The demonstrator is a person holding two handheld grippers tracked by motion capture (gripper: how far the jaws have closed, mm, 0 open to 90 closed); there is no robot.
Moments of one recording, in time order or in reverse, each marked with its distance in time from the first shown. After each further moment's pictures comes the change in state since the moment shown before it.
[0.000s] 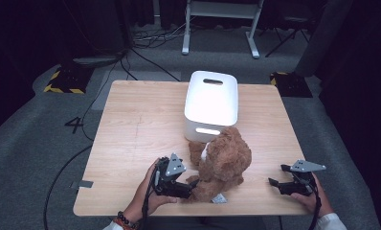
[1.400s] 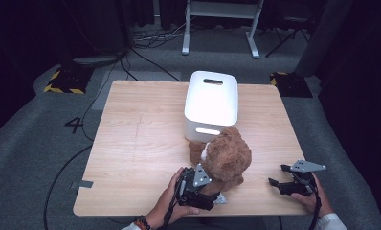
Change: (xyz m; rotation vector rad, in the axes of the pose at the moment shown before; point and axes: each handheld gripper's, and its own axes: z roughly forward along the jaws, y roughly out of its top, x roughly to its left) left arm -0.045 0.007 0.047 0.054 -0.058 0.022; right arm 0.000 0.000 0.000 0.000 0.000 -0.001
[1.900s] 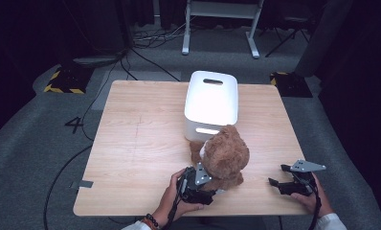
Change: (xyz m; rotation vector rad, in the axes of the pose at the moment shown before) left arm 0.011 -0.010 0.021 0.012 0.046 0.009; right arm 0.000 0.000 0.000 0.000 0.000 0.001
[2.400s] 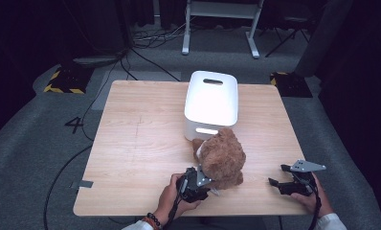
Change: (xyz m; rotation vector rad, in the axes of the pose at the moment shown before) left arm 0.003 -0.005 0.005 0.068 0.032 0.061; right arm 0.000 0.000 0.000 0.000 0.000 0.000
